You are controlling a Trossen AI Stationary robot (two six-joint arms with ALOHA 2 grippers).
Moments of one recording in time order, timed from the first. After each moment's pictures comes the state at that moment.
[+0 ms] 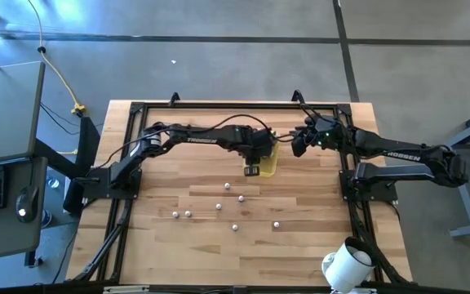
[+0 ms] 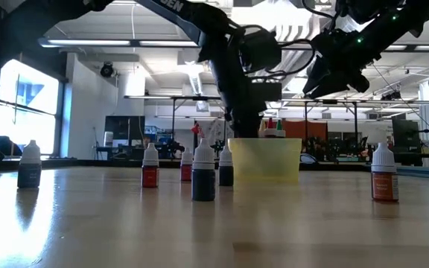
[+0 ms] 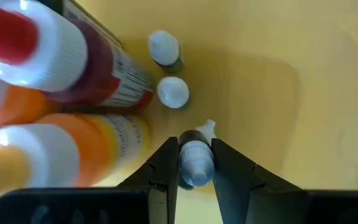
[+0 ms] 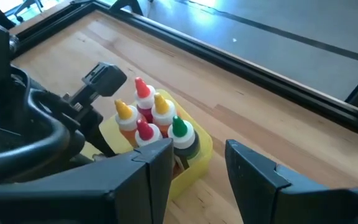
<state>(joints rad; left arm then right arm) 0.18 2.23 1.87 -0.72 -0.09 0.20 -0.39 0.90 0.61 -0.27 0.24 0.40</state>
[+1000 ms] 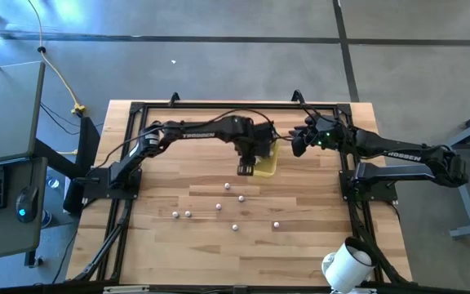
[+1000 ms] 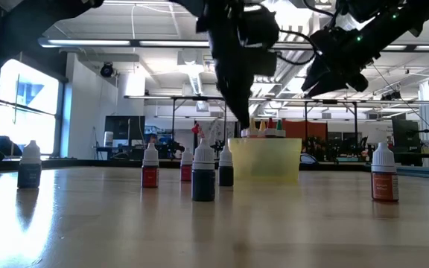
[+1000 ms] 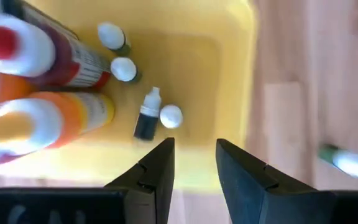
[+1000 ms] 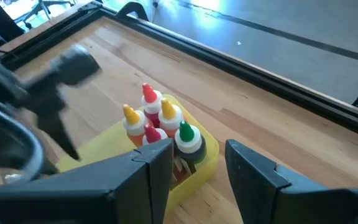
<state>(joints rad) 0.18 2.21 2.07 -1.06 0.06 0.28 -0.39 0.90 0.61 -0.27 0.23 0.40</state>
